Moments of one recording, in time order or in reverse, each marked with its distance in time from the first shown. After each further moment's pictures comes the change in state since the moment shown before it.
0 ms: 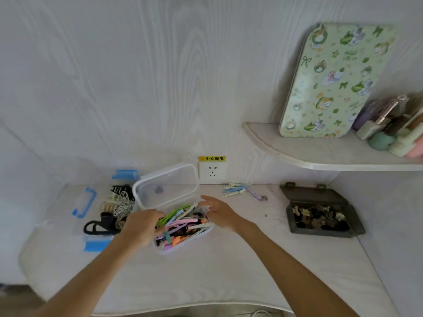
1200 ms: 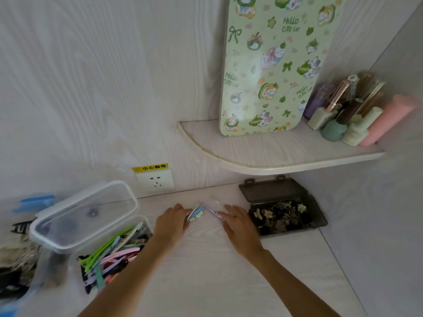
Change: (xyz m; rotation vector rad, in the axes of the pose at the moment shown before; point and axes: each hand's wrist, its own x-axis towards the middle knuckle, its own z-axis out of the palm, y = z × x) left_hand 0.121 0.166 0.028 -0.139 0.020 0.140; right_hand -0.040 0.144 -0.081 -0.596 0.504 -0.030
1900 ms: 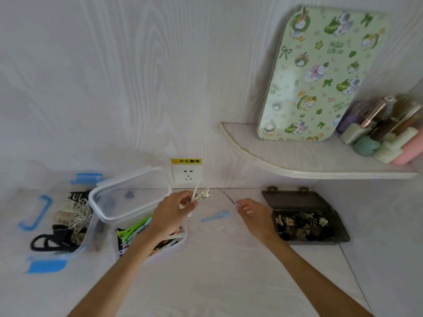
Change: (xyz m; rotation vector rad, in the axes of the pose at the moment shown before) left_hand -0.058 -0.035 -0.057 -0.572 0.249 -0.087; right_hand 0.022 -0.038 -0.035 0.445 0.055 0.192
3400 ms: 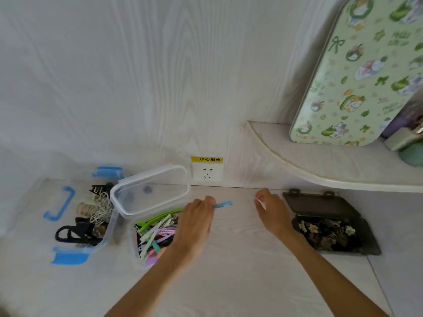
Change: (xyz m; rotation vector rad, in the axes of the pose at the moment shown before) left_hand -0.016 0.001 0.021 0.578 0.101 0.166; right_hand 0.023 -0.013 0.005 -0.367 0.000 -0.101
